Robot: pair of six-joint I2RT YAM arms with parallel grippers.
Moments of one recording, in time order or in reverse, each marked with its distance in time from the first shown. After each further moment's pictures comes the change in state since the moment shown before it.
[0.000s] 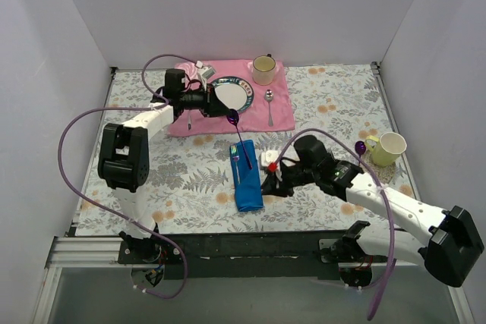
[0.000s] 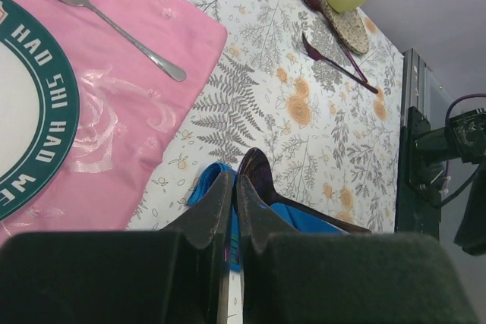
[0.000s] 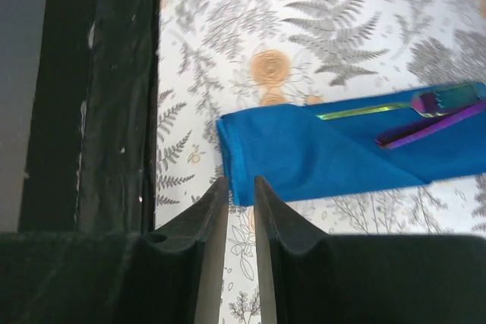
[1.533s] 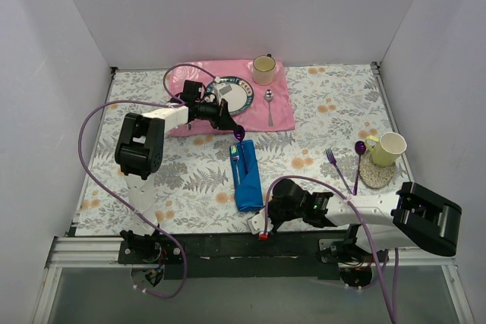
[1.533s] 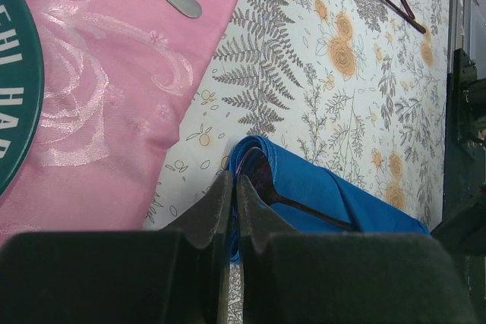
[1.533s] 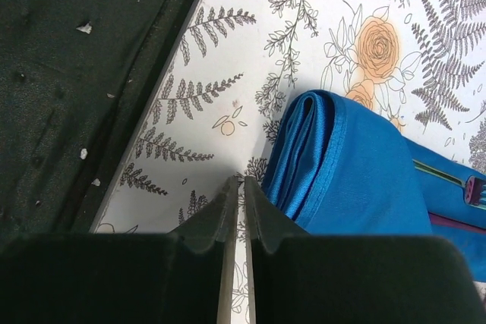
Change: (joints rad) left arm -0.063 0.221 0.090 -0.164 -0.030 0.232; right arm 0.405 0.195 -0.339 0.421 0.372 -0.579
